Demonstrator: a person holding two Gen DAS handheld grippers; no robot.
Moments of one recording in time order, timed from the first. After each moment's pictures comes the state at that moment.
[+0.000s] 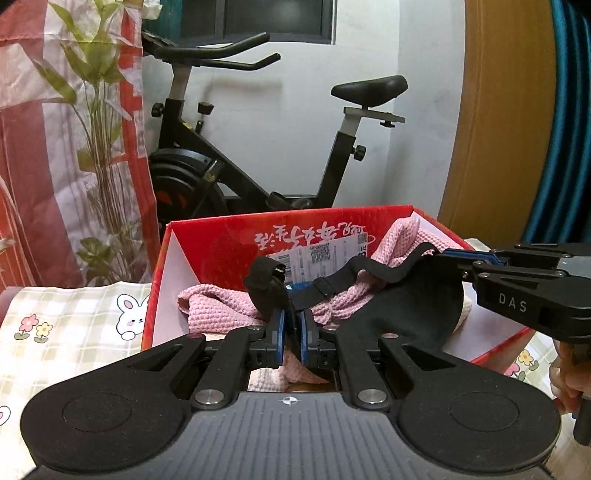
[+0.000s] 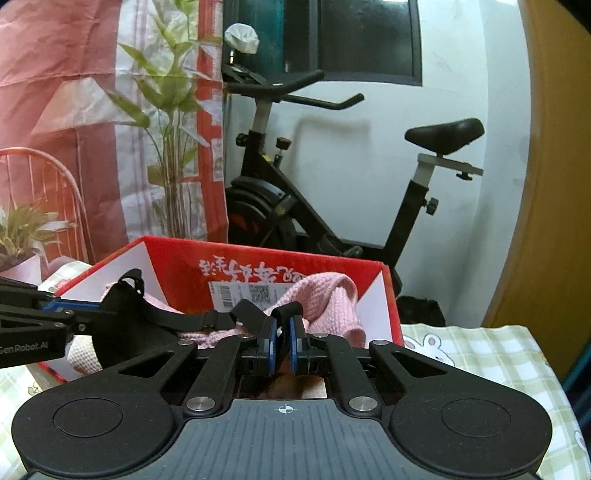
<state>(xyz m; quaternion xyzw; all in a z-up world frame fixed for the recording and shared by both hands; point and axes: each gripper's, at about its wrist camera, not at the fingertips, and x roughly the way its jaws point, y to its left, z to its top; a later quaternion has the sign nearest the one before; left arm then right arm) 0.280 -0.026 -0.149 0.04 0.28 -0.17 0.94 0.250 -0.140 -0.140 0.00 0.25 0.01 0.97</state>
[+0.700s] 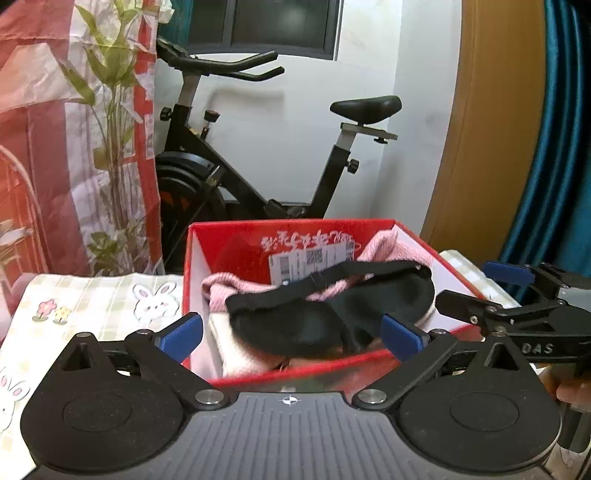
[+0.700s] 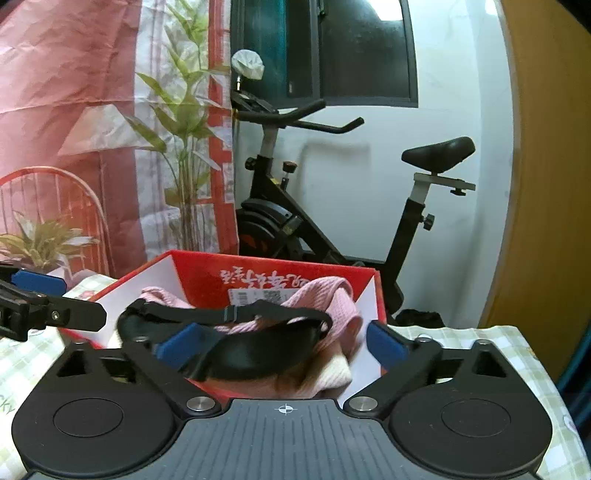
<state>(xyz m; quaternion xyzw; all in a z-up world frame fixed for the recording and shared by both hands) 0.233 -0.005 -0.120 0.01 0.28 -0.18 0.94 0.181 -0.144 -0.121 0.01 0.21 0.03 0.98</state>
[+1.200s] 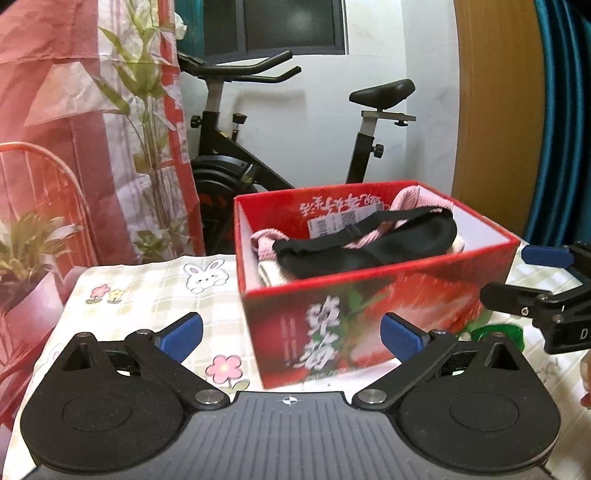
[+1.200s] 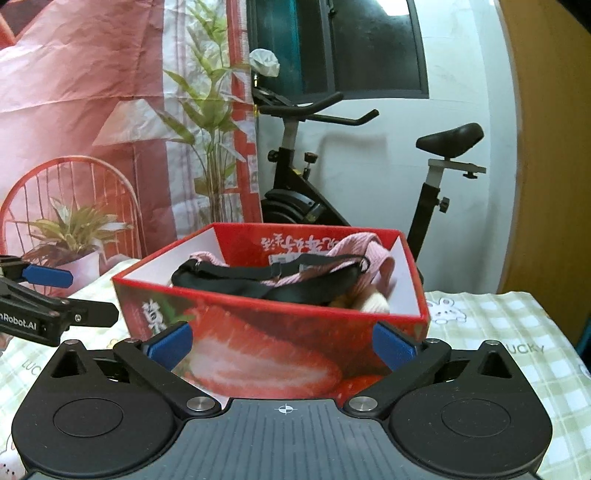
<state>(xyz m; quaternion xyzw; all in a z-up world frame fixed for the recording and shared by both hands) 0.174 0.013 -0.147 0.08 0.26 -0.12 0.96 0.118 -0.116 -0.145 0.02 0.21 0.06 0.98</state>
